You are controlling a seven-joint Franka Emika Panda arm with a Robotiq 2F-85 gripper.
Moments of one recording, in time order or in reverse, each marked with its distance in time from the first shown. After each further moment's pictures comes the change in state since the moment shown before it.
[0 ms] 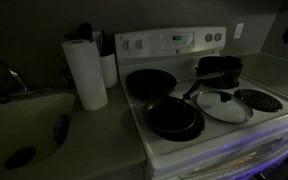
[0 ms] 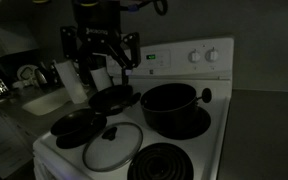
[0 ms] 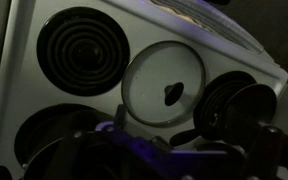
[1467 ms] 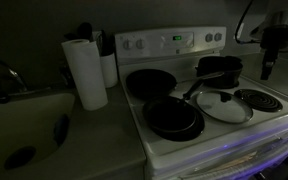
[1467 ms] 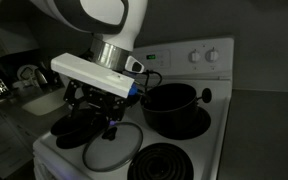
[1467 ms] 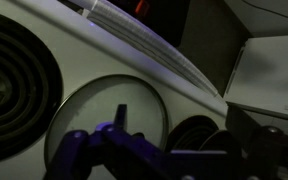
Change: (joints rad) arm 0.006 0.248 0.057 -0.101 0.213 -0.030 -0.176
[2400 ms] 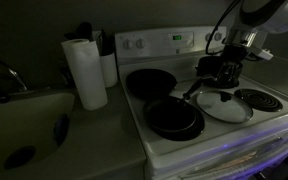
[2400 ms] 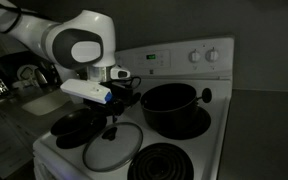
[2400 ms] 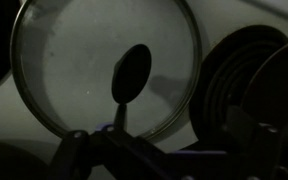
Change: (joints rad) arm 0.032 0.155 0.248 -0.039 0.061 0.556 0.378
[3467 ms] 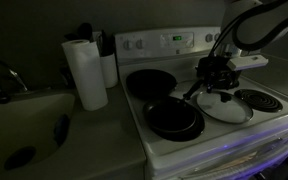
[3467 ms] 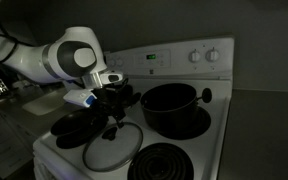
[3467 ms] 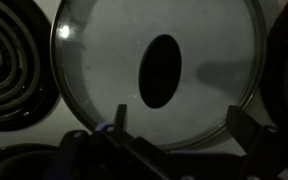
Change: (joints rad) arm -0.001 0.067 0.090 -0.007 -0.394 0.117 0.635
